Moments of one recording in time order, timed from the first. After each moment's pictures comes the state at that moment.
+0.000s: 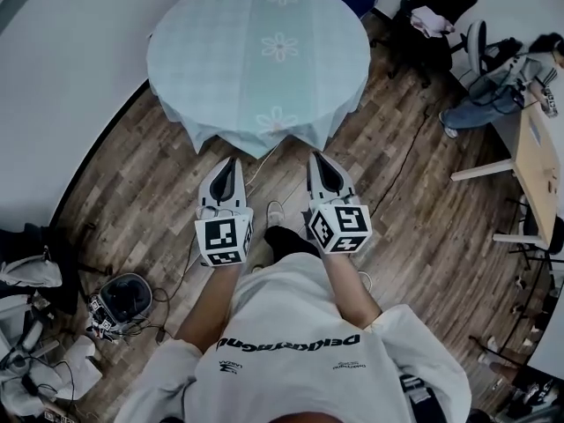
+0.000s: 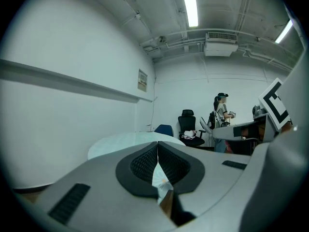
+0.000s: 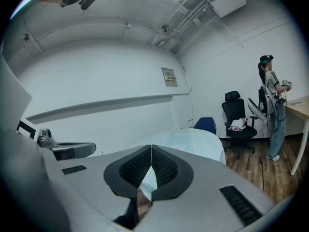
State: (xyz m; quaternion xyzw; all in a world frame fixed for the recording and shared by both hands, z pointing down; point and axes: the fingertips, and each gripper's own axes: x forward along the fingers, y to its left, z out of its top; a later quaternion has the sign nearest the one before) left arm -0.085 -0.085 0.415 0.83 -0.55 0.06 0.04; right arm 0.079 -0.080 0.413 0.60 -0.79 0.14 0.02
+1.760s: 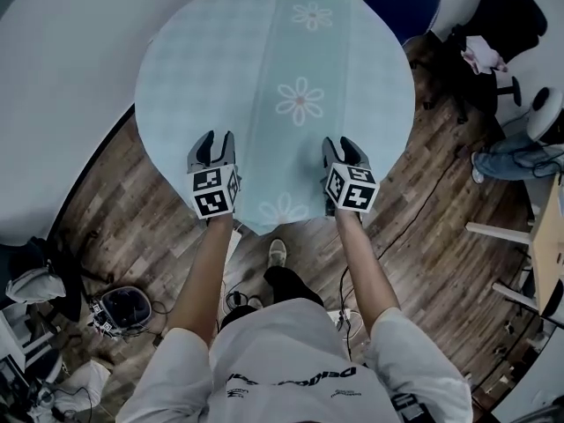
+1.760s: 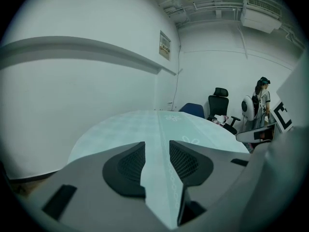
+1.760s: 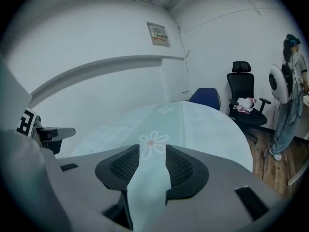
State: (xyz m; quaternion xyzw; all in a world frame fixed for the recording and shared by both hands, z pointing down) left arm -0.109 -0.500 0.576 0.75 -0.62 0.15 0.17; right arm 0.165 -0.495 0.599 0.59 -0.75 0.26 0.16
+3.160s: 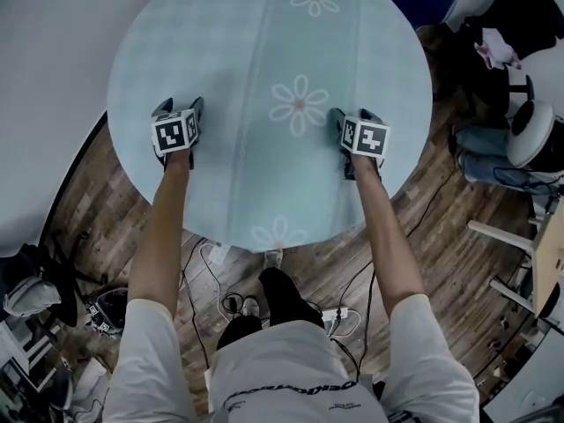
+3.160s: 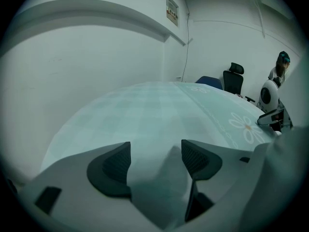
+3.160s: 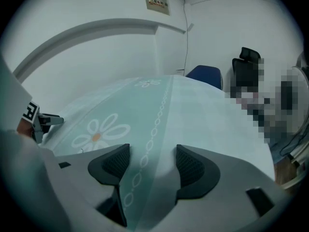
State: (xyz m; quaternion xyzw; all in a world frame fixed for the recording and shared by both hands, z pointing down) left arm -0.194 -0.667 0.733 0.72 -0.60 0.27 0.24; right arm 0.231 -0.634 0.729 0.59 -0.69 0.31 0.29
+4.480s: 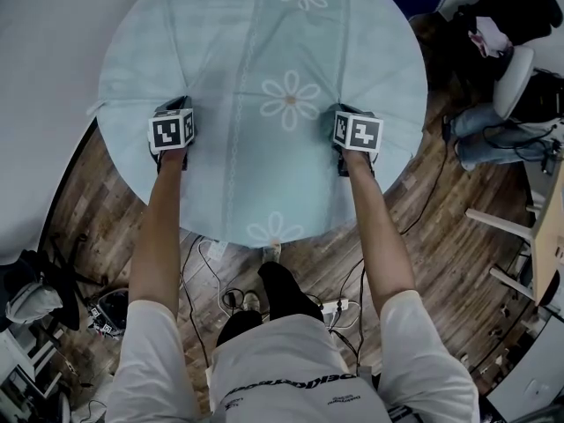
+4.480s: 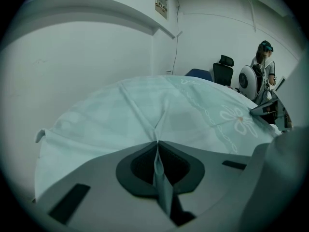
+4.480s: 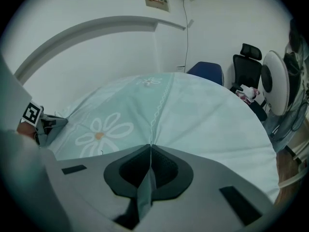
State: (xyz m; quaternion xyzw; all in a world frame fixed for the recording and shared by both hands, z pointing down) left arm -0.173 -0.659 0.735 0.73 -0.55 0.31 0.24; right arm 0.222 -0.622 0.732 0.58 -0.69 0.33 0.30
